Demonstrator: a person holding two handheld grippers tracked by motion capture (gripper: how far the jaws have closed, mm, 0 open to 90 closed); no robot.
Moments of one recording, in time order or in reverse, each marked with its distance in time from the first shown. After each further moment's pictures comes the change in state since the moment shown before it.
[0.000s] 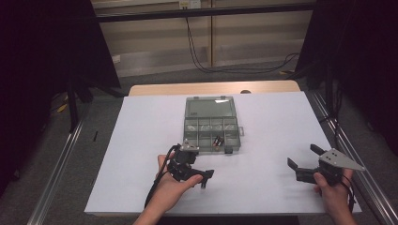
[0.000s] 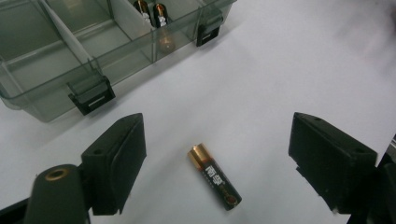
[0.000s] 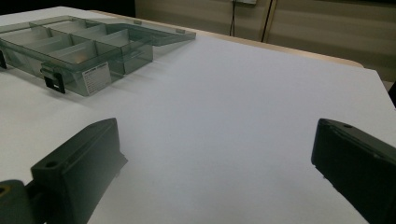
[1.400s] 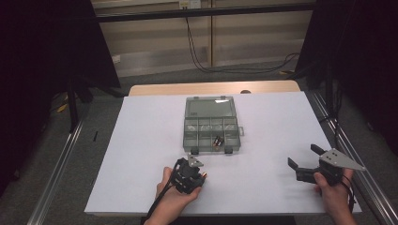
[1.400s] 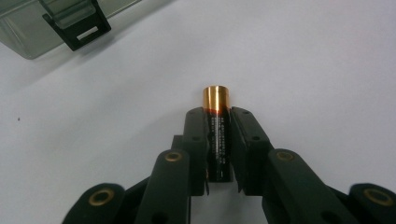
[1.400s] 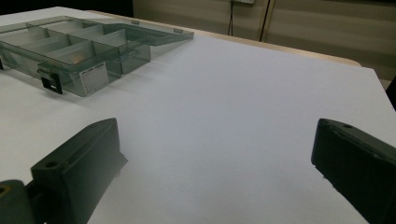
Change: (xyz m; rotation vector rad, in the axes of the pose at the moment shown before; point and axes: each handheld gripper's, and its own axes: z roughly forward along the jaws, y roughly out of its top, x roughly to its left) left arm -0.013 -0.032 0.026 0.106 0.145 0.044; right arm -0.001 0.000 0.000 0.001 -0.007 0.005
